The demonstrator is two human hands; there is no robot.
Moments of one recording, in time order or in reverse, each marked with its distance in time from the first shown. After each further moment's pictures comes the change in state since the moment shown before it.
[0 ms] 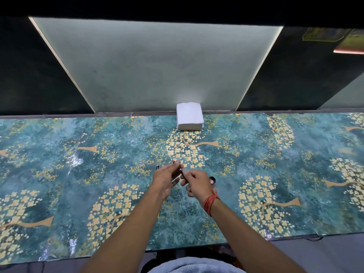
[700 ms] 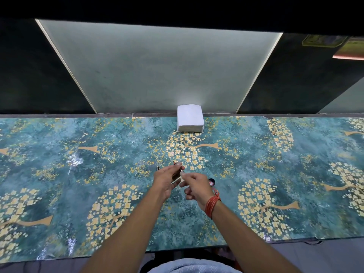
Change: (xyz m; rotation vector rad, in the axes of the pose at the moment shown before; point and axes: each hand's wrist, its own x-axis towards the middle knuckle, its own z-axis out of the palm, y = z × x) left_hand -0.002 -0.001 0.004 -0.012 -0.015 0.018; right_hand -0.003 0.001 -0.001 0.202 -0.069 0.121
